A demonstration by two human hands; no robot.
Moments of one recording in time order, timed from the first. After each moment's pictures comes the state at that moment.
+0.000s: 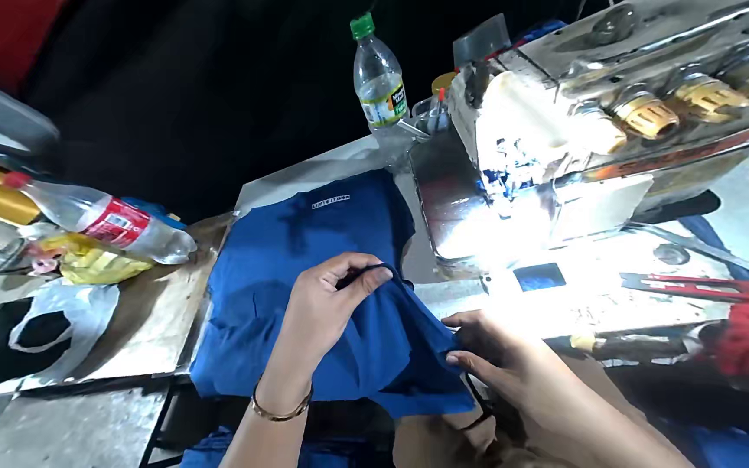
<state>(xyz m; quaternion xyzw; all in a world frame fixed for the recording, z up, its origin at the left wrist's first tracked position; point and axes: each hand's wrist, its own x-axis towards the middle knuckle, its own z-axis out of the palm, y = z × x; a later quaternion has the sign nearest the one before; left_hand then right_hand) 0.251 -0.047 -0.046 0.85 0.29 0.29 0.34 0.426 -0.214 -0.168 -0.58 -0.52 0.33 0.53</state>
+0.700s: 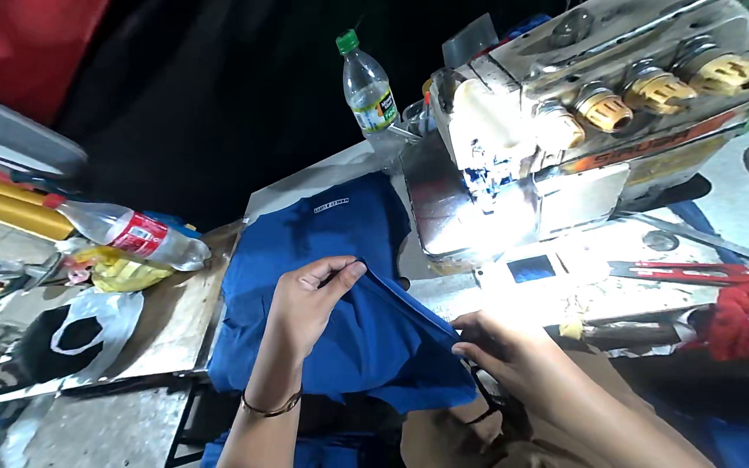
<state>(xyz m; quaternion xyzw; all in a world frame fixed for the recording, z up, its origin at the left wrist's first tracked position) 0.249 -0.048 -0.040 0.81 0.35 0.31 0.35 0.432 -0.224 -0.183 -0.62 -0.56 0.20 0.51</state>
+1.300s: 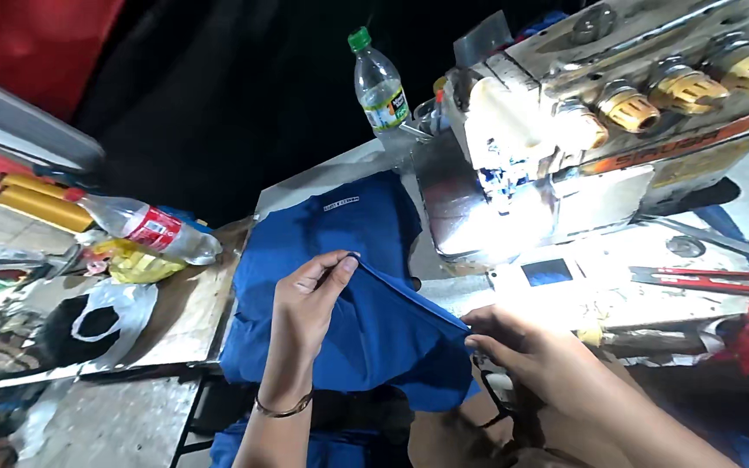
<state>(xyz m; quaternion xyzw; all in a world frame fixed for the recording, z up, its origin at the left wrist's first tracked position) 0.236 -0.052 -0.046 0.79 0.34 0.38 0.33 0.439 -0.222 -0.161 -0.62 -0.52 0.29 0.51</state>
